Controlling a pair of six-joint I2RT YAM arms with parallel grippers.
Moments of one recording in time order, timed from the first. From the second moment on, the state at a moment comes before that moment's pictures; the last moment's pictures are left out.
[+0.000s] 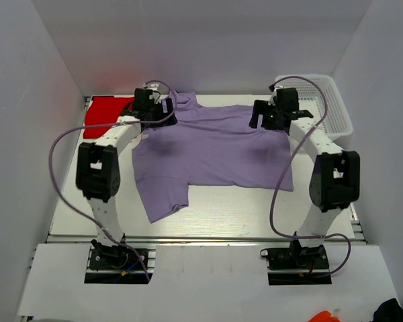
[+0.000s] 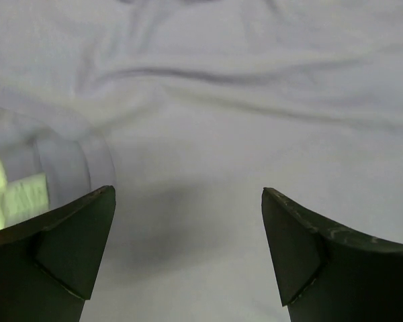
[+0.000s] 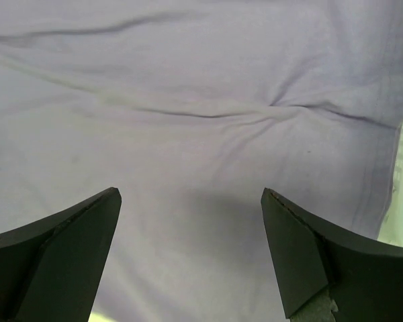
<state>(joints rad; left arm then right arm) -0.20 2.06 1.62 -0.29 0.14 -0.26 0.17 1.86 1.47 -0.39 -0.14 0.18</state>
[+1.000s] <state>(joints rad) -0.33 1.12 0.57 -0.49 0.15 -0.57 0.18 1.19 0.72 -0.13 -0.12 0.46</state>
